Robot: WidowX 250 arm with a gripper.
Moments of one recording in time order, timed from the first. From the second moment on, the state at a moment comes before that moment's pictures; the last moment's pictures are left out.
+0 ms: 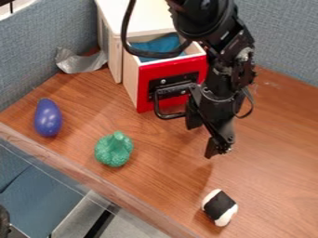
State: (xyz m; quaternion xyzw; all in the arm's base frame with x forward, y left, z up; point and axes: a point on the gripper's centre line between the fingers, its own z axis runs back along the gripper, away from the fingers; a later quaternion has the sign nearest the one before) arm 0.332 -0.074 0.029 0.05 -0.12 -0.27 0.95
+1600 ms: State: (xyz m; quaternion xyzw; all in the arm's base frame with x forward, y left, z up) arm 0.340 0.004 0.039 0.08 -0.12 -0.19 0.97
